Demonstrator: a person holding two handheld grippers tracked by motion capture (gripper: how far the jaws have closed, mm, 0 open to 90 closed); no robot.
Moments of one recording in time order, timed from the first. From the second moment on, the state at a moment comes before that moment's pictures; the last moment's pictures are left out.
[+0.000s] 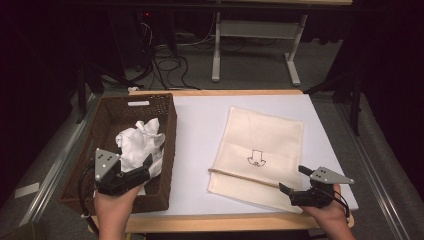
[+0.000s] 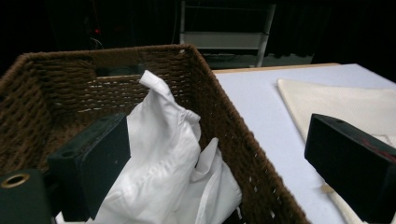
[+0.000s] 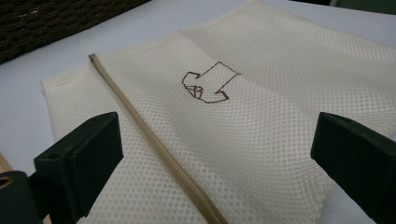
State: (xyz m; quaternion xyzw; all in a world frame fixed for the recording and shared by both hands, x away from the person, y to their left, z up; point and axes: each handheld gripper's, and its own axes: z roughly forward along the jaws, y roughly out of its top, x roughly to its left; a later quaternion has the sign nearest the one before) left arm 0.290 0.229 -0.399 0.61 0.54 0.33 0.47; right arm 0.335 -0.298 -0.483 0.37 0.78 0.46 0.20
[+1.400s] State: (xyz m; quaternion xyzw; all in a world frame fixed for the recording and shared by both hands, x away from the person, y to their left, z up) left arm 0.426 0.263 -0.448 0.68 0.68 0.12 0.25; right arm 0.334 -0.301 -0.482 0.37 0.78 0.46 0.19
